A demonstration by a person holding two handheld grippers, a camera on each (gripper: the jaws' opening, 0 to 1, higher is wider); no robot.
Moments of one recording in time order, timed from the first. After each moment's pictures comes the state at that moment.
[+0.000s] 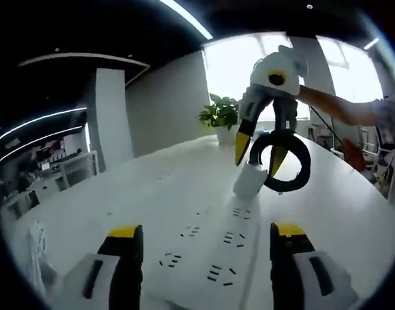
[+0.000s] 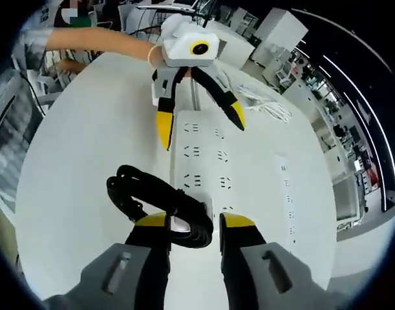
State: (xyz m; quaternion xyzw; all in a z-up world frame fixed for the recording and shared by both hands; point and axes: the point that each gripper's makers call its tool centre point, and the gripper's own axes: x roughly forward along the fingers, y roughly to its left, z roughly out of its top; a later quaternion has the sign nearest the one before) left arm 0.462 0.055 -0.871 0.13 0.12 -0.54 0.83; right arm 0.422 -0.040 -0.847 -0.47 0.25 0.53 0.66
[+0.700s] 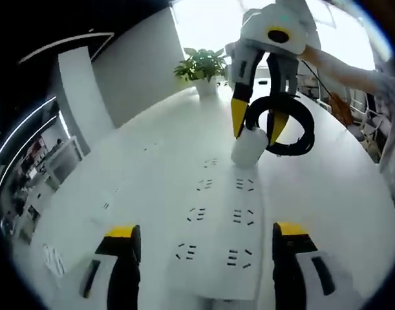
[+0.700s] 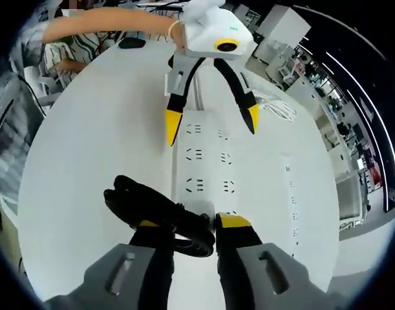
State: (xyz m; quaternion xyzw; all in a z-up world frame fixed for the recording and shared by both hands) left arm 0.467 0.063 -0.881 0.28 0.23 -0.55 0.75; right arm 0.420 -0.032 -0.850 -0.47 0.26 0.53 0.65
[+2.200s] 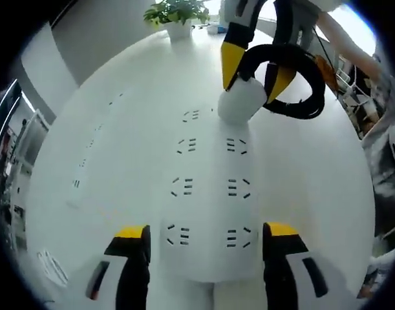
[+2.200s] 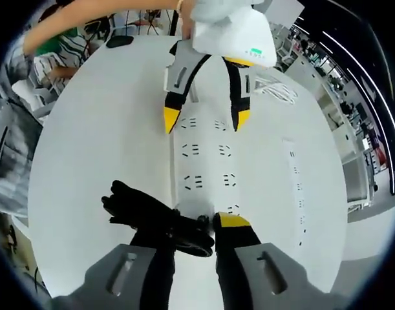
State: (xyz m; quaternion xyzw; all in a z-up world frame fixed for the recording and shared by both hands) left arm 0.447 0.082 -0.910 0.38 0.39 -0.55 0.63; right arm 0.413 -0.033 -0.855 -0.46 0.33 0.51 0.65
